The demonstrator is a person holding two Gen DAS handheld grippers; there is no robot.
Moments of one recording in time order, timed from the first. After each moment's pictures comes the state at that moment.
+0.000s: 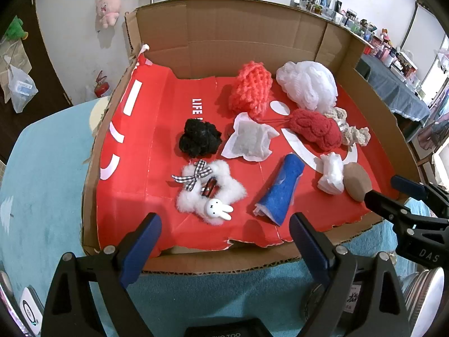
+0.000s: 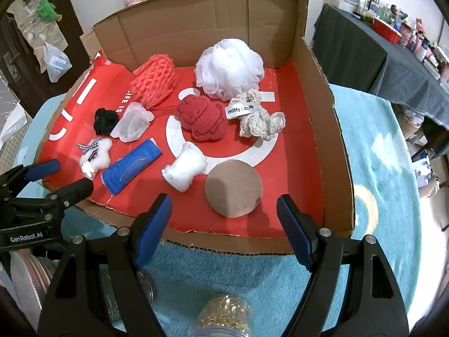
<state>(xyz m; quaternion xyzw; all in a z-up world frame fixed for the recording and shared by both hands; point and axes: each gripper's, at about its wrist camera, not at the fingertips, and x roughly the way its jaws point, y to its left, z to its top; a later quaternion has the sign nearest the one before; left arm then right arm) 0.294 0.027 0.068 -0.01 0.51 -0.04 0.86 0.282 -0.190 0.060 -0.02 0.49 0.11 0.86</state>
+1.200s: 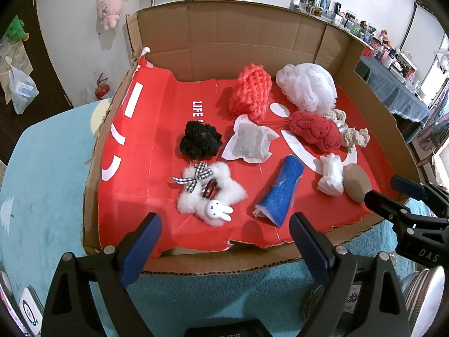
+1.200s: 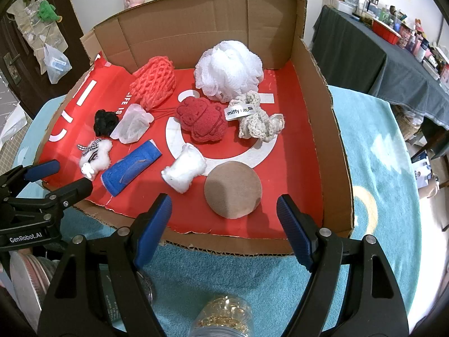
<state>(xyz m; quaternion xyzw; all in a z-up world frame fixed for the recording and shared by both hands) 0.293 0.028 0.069 -0.01 0.50 -0.04 0.86 0.282 -0.190 0.060 -0.02 0.49 0.11 0.86</state>
